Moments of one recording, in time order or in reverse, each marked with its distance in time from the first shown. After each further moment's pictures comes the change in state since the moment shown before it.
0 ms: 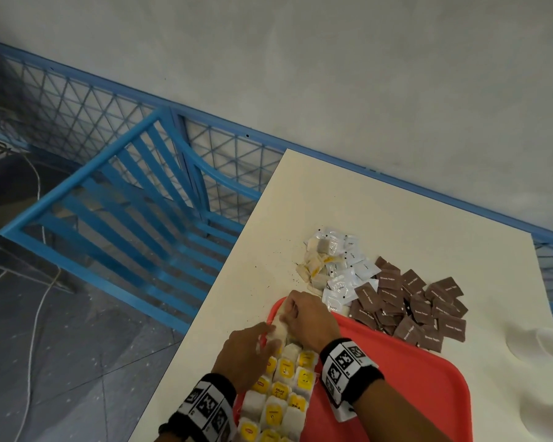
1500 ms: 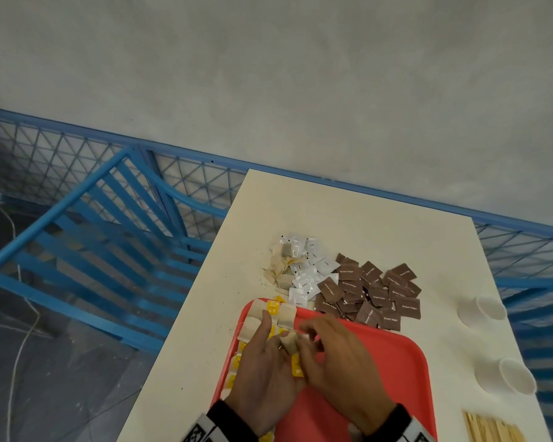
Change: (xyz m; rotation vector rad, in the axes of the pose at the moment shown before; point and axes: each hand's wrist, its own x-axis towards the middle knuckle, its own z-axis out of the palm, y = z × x) left_hand -0.077 0.143 0.019 -1.640 -0.416 -0.250; right_hand -0.167 0.005 -0.067 0.014 0.439 -0.229
